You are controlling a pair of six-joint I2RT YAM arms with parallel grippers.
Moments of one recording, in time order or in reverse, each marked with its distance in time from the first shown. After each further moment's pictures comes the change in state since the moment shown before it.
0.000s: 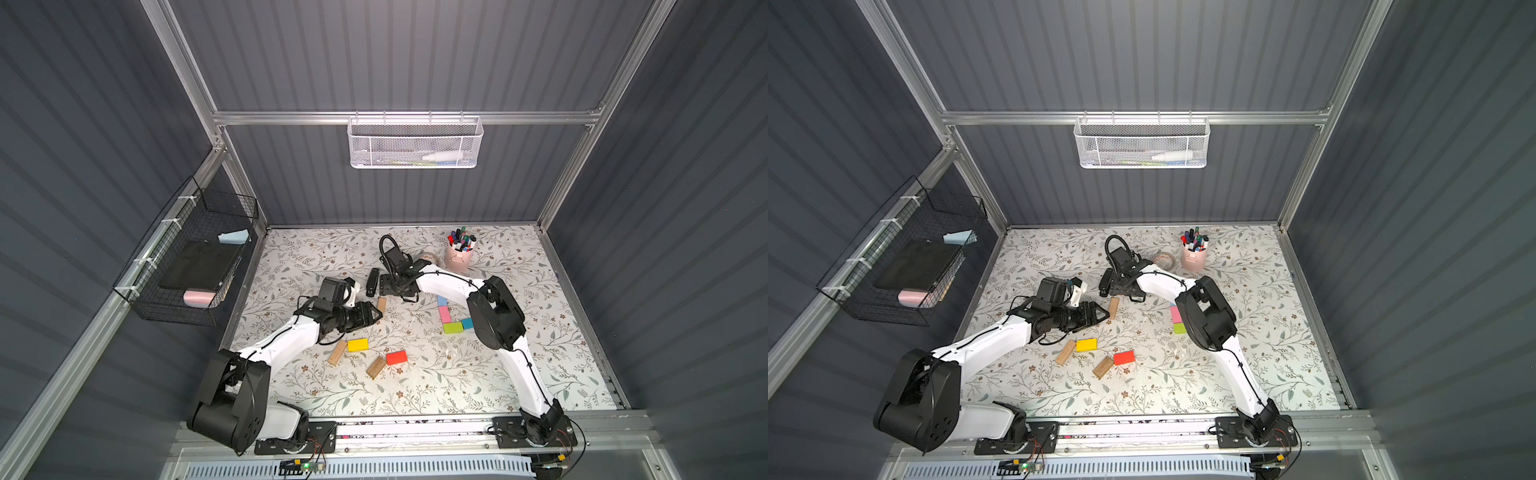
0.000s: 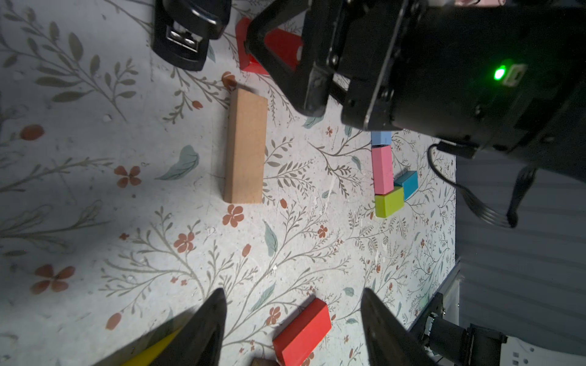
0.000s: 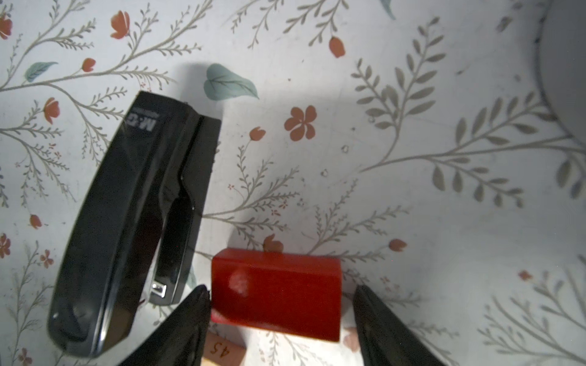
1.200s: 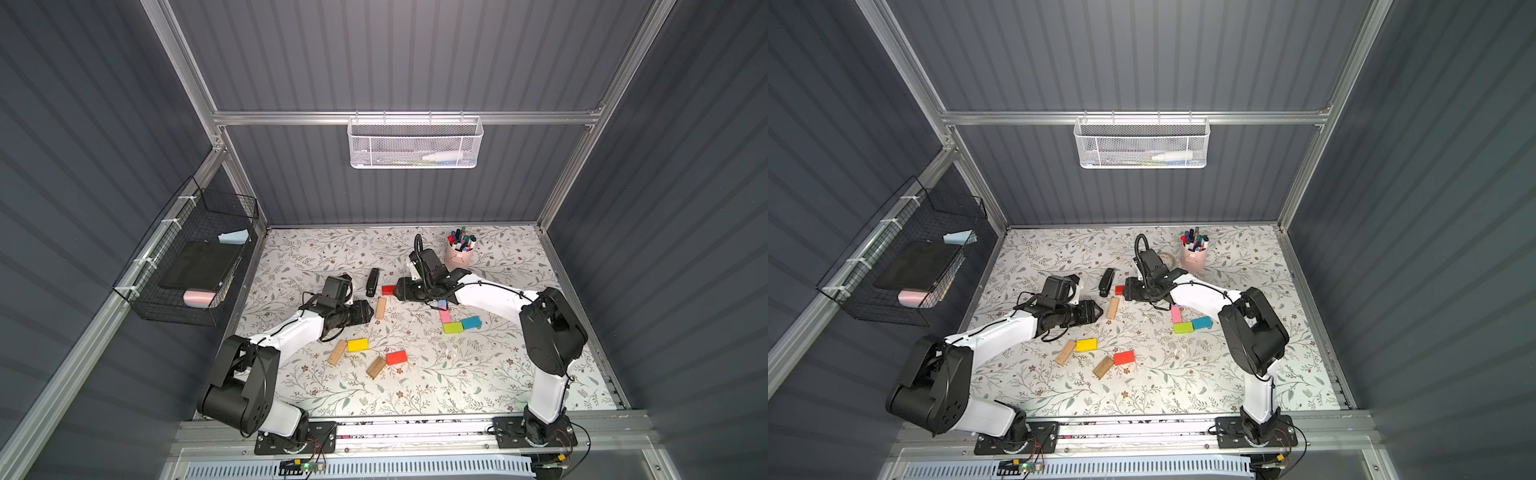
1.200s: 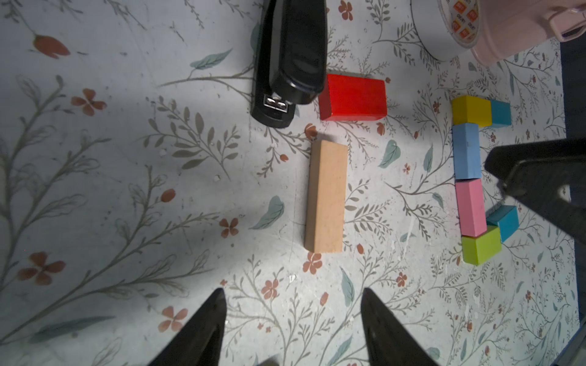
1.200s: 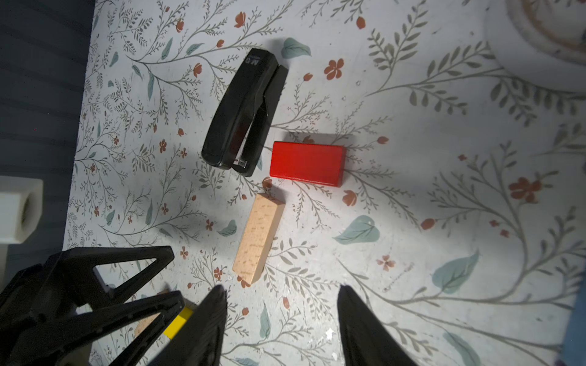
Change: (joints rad) left arm 0.004 0.096 0.028 0.020 -0.238 0.121; right arm -0.054 -0.429 -0.495 0.245 -0.260 -0.052
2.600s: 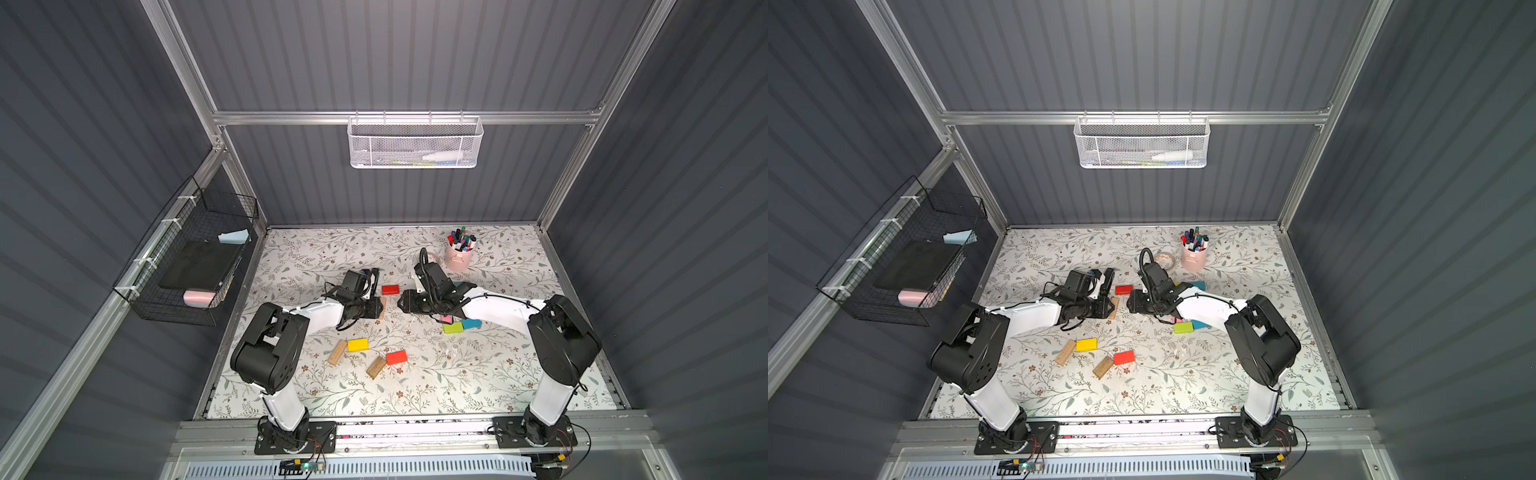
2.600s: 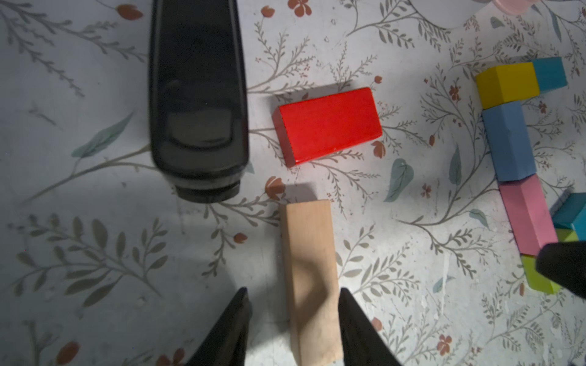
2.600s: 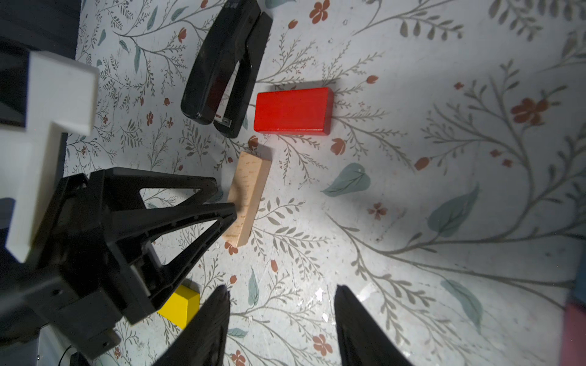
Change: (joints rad) left arm -0.093 0.264 0.148 0.111 -0.046 0.159; right arm 0.026 -0.089 -0.187 0.103 0.018 0.044
